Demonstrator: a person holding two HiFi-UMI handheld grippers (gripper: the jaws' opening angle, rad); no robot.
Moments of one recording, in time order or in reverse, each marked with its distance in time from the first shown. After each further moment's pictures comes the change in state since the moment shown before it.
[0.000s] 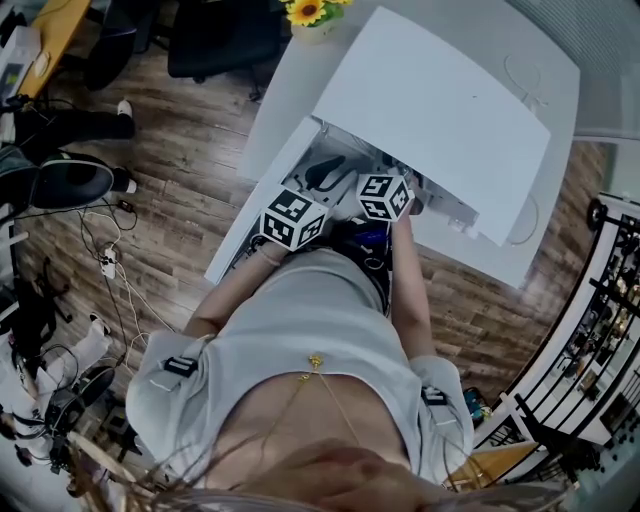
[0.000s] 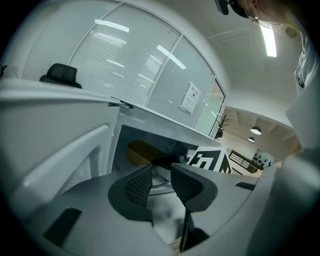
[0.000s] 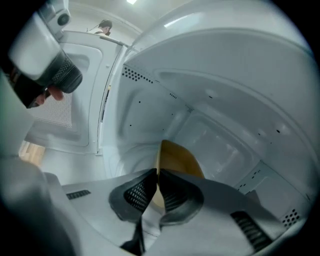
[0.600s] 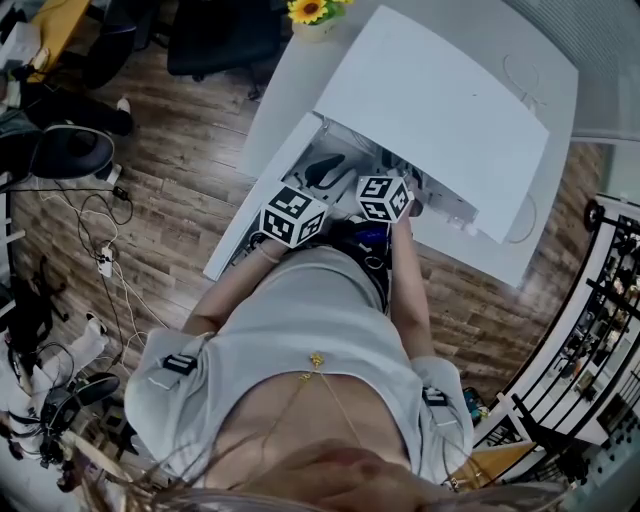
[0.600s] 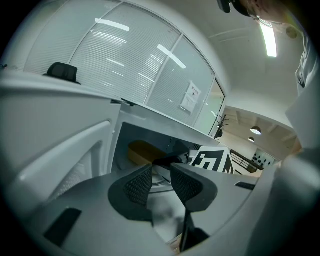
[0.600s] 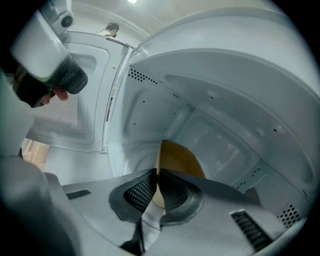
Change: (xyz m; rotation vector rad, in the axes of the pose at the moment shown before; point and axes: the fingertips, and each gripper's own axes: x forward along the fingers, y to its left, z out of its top) left arm -0.002 0.000 -0.004 -0.006 0.007 -0.003; right arm -0.006 0.005 -0.005 -0.009 0.010 0.011
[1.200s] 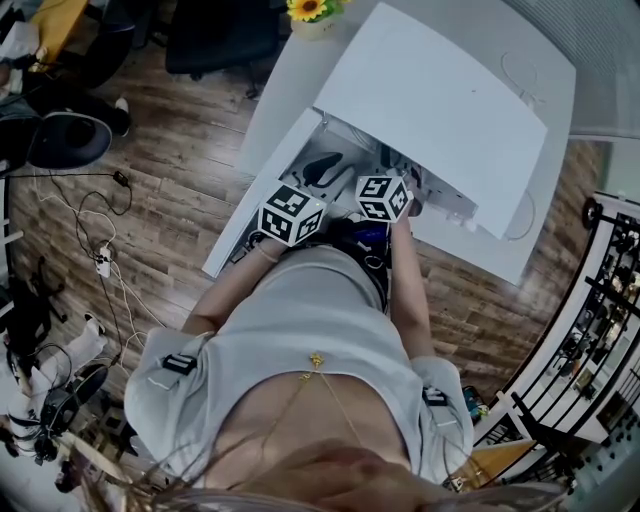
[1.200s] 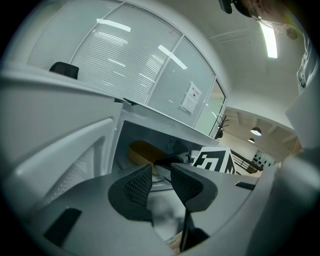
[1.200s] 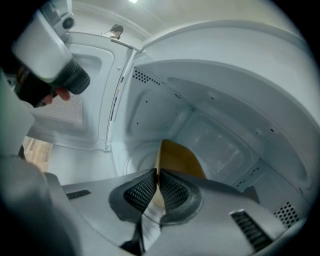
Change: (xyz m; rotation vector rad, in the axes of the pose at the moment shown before) left arm -0.003 -0.001 -0.005 -0.009 -0.002 0.003; right arm -0.006 0.005 -0.004 -0.007 0.007 0.011
